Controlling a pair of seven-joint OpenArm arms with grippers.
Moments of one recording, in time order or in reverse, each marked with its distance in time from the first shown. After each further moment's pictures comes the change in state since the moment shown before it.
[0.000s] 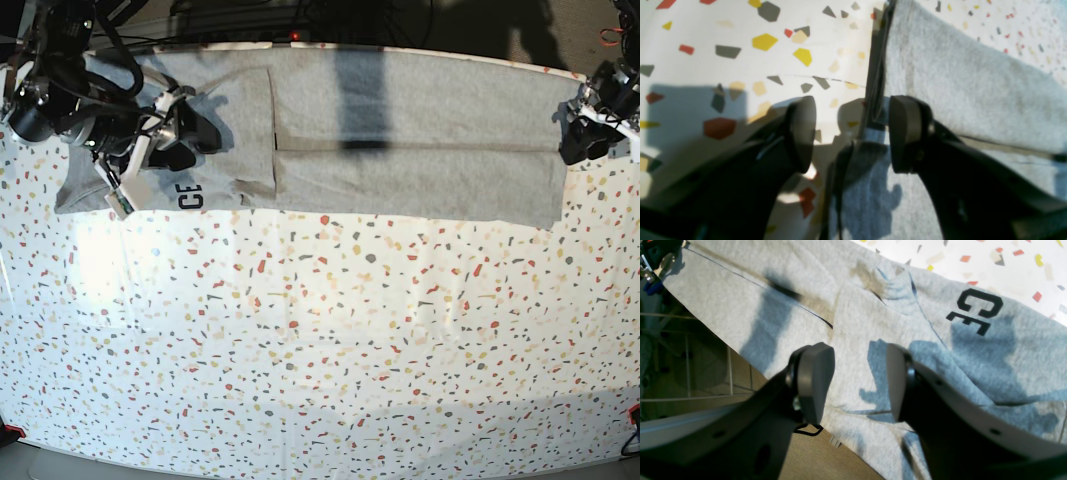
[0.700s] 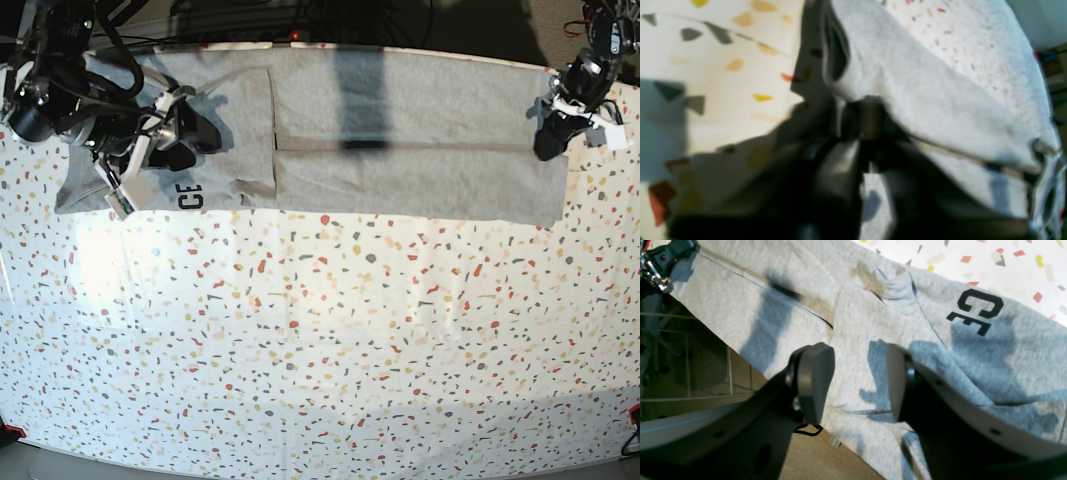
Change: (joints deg) left arm -0.6 8.3 -0.3 -0.7 -5.4 -4.9 -0.1; right arm 0.0 0.0 0.0 0.0 0.0 0.0 0.0
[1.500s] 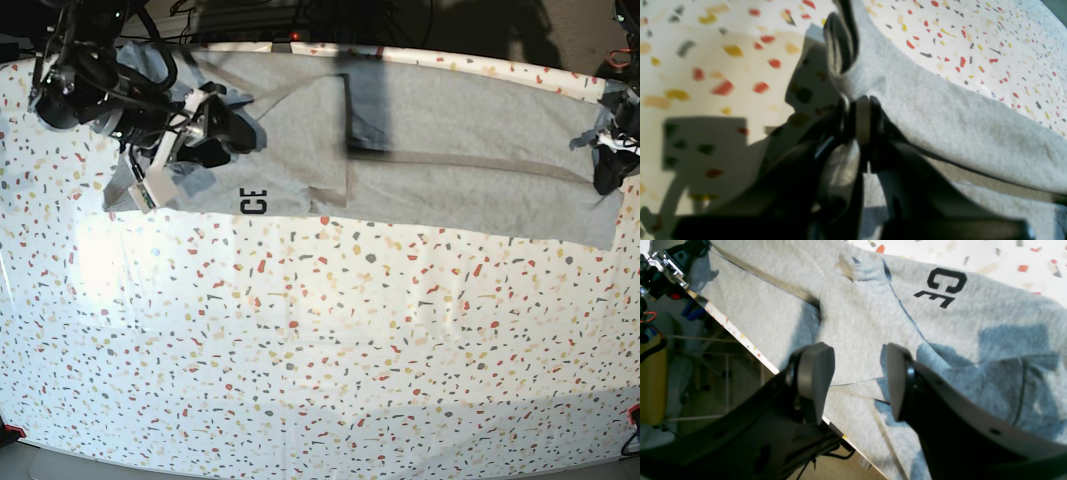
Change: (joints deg) left arm -4.9 -7.1 -5.9 -0.2 8.1 6.2 -3.6; right arm -0.2 -9.2 0.0 0.0 0.0 0.4 0.1
